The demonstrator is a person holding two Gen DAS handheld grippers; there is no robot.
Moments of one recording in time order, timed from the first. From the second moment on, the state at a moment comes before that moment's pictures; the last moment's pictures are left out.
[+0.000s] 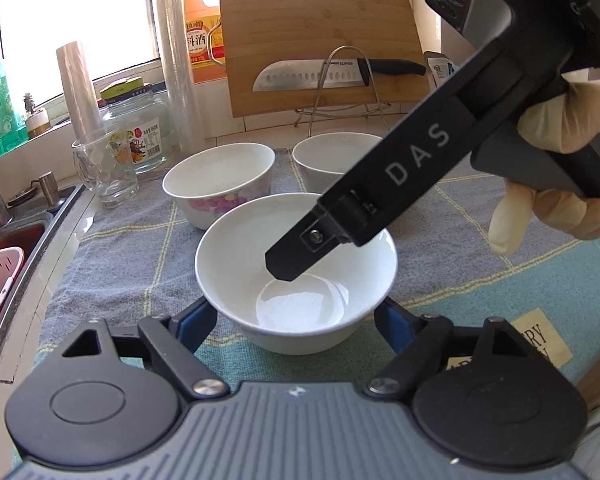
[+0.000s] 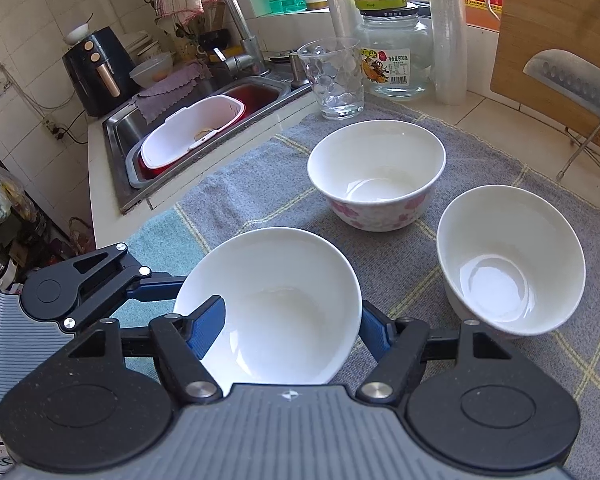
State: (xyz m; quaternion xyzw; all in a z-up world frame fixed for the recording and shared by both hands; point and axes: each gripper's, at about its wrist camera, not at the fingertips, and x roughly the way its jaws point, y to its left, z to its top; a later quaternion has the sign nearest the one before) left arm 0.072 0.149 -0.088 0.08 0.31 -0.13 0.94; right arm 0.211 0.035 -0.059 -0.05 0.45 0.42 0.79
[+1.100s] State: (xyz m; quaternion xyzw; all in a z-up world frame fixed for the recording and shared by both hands) left arm 0.069 0.049 -0.074 0.10 0.30 -0.25 0.92; right arm 0.164 -0.100 -0.041 -0.02 0.45 0.32 0.83
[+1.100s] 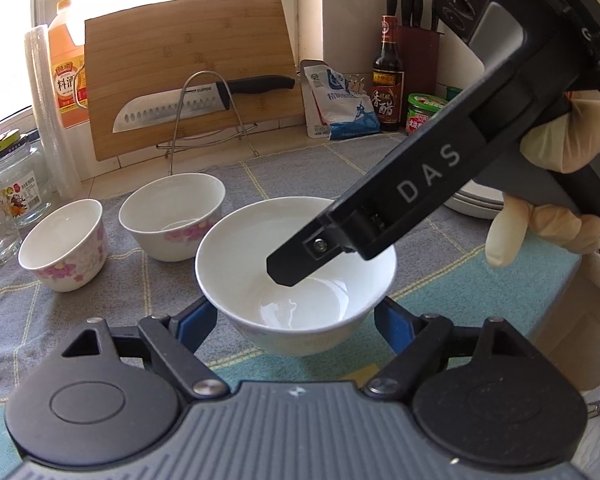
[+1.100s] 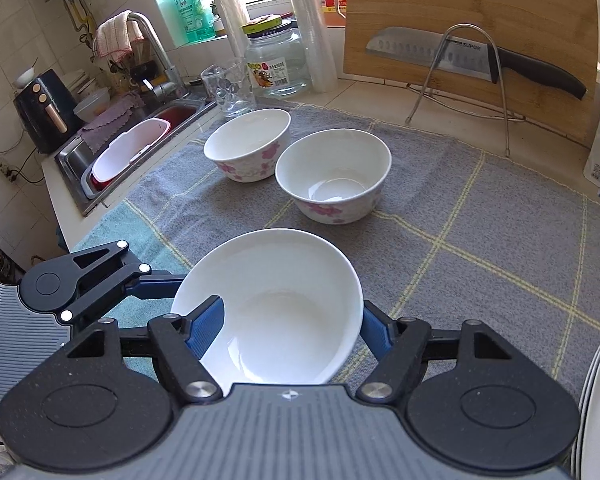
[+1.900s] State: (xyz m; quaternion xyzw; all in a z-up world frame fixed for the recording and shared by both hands) left arm 0.080 0.022 -0.094 0.09 0.33 -0.27 0.90; right arm 0.165 -0.128 -0.063 -0.02 0.47 0.29 0.83
